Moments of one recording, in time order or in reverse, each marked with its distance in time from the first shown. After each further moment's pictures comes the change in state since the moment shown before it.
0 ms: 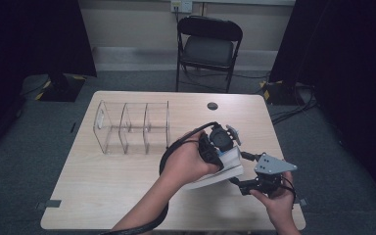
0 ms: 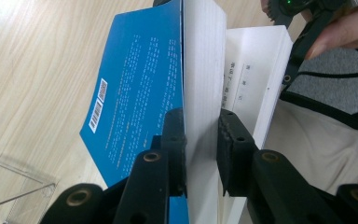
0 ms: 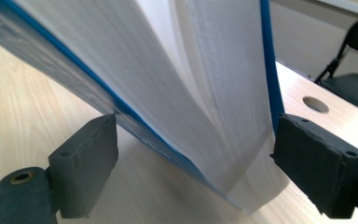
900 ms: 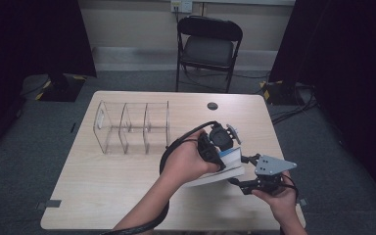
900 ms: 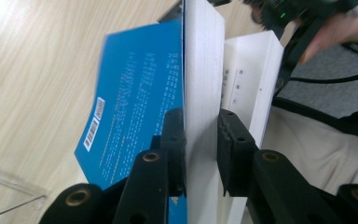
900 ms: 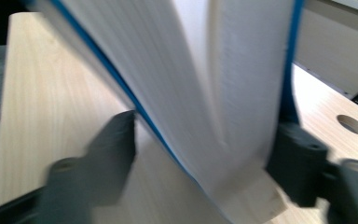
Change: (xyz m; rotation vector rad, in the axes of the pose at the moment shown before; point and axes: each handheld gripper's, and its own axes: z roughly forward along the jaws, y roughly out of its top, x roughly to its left) left arm 0.004 -0.002 0.003 -0.045 -0.020 0.007; right arm -0.005 -0.001 0.000 -0.017 0.136 -0.059
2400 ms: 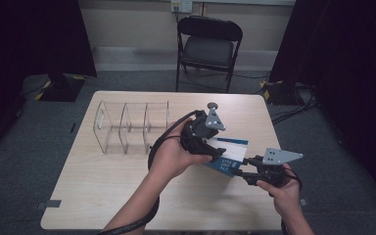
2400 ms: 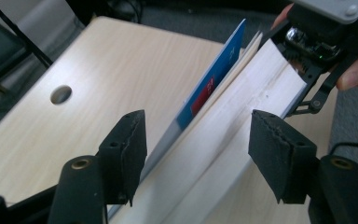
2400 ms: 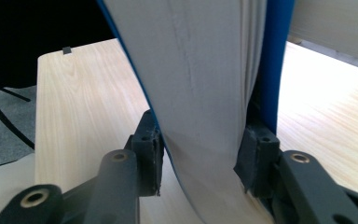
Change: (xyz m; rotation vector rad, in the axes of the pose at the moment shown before) left arm 0.023 -0.024 -0.020 -0.363 0.165 0.011; right arm -0.020 -0.003 -0.004 -0.043 0.073 0.196
